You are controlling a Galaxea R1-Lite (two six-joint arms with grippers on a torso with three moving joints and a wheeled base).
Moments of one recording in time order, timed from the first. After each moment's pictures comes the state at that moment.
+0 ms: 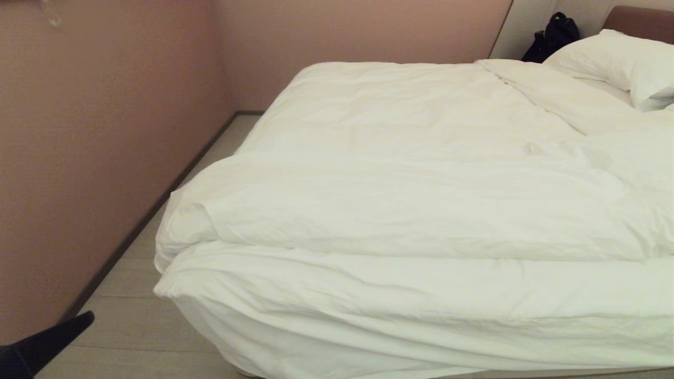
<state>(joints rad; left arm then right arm) 0.01 0.78 -0.35 -0.14 -0.24 -0.33 0.01 0.00 0.00 0.01 0.02 -0.04</state>
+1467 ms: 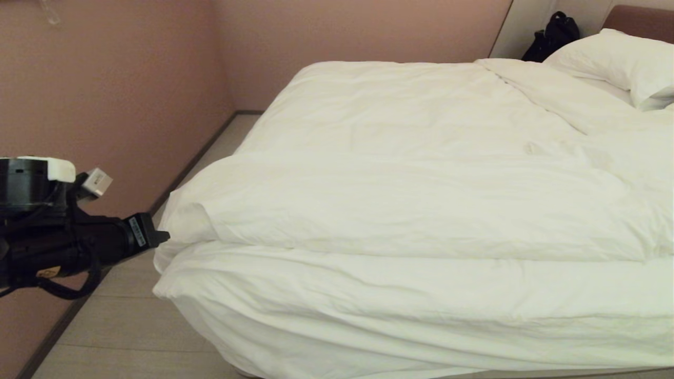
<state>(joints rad) 0.07 1.55 -0.81 -0.18 -0.25 -0.35 0.01 0.00 0.00 0.01 0.02 -0.04</state>
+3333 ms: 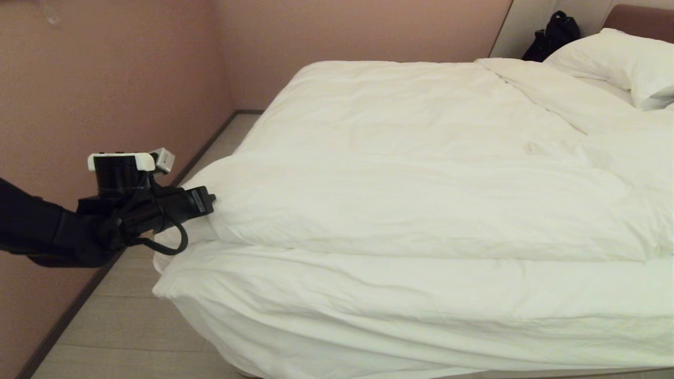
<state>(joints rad) 0.00 1.94 -1.01 -0.64 -0.24 -0.29 0.01 0.00 0.00 0.01 0.02 -0.04</state>
